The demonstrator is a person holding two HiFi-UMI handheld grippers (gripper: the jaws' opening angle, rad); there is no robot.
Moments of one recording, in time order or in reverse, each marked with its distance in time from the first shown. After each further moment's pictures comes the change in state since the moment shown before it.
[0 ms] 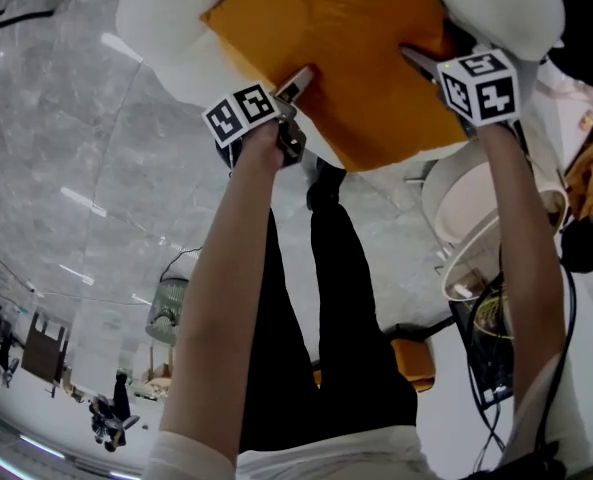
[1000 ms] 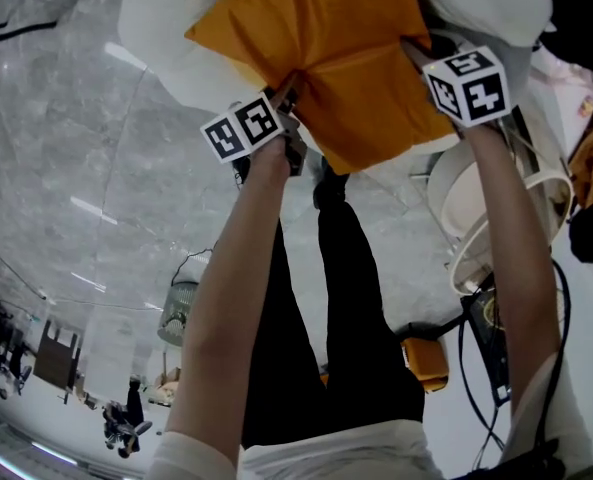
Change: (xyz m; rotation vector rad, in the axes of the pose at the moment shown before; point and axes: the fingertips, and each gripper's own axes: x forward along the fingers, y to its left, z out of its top) left arm -0.036 -0.053 0.004 0.185 -0.041 -0.102; right arm -0.015 0.027 0.003 0.022 0.002 0.024
